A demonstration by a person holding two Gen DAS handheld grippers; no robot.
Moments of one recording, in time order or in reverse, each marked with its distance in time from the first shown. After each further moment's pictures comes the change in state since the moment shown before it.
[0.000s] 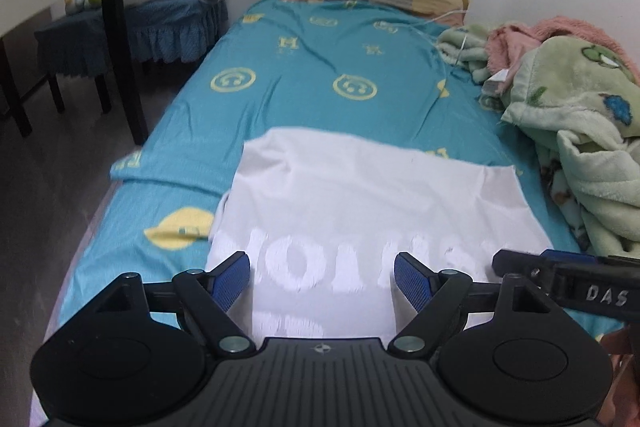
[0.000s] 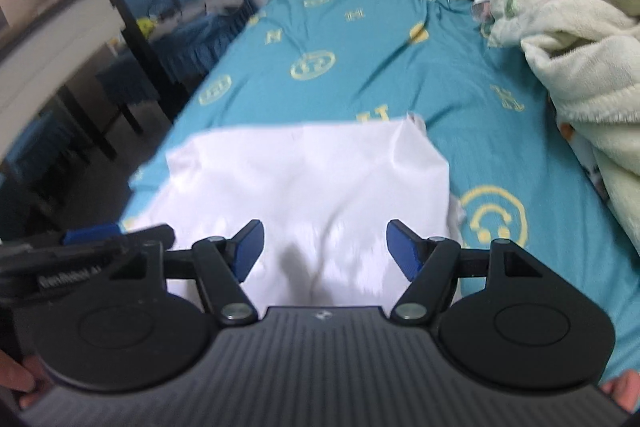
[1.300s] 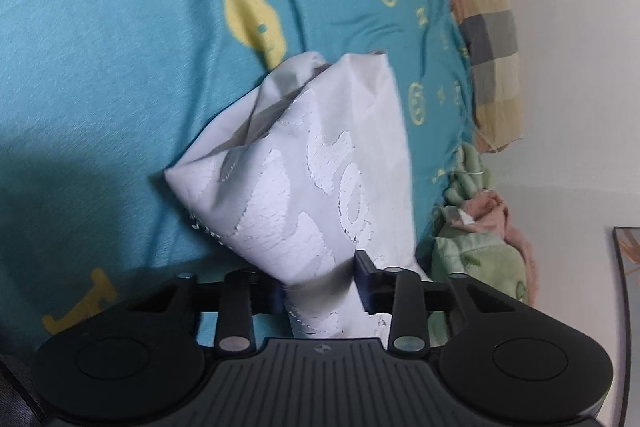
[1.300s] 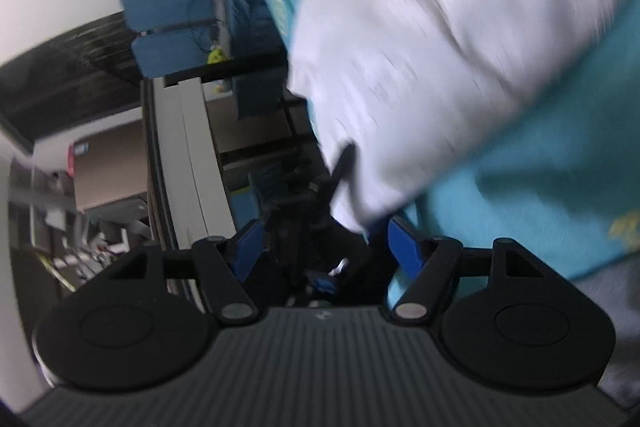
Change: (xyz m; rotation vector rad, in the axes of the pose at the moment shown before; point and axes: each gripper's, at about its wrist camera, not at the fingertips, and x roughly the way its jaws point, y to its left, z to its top) left arm 0.047 0.102 -0.059 -1.040 0.145 -0.477; right arm 0.058 -0.016 -0.067 1.030 0.399 0.734
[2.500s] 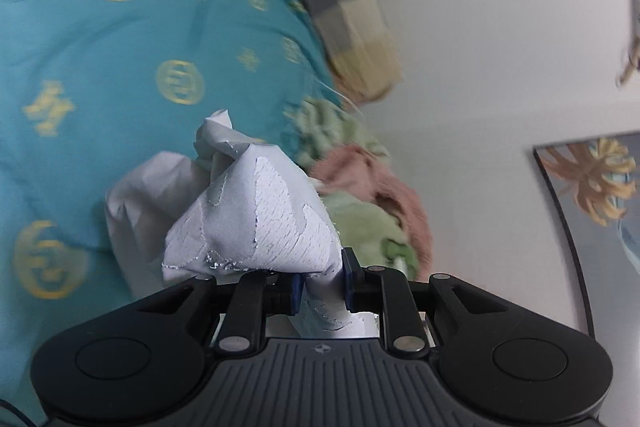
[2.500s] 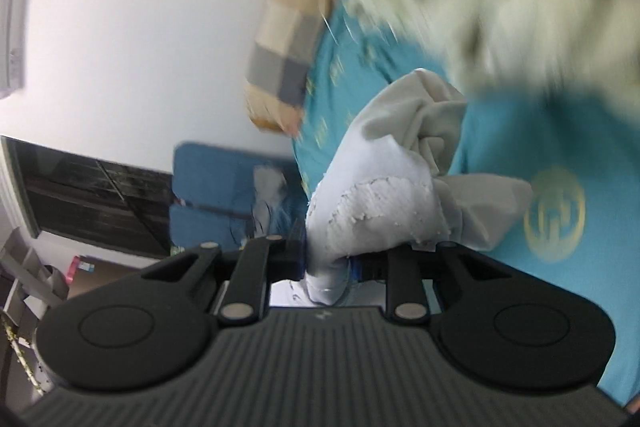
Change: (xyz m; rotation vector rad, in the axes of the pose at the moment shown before) left arm 0.062 -0.293 -0.038 0.270 0.097 -0.203; right arm -0.202 0.146 0.071 -0.285 -0.692 0.033
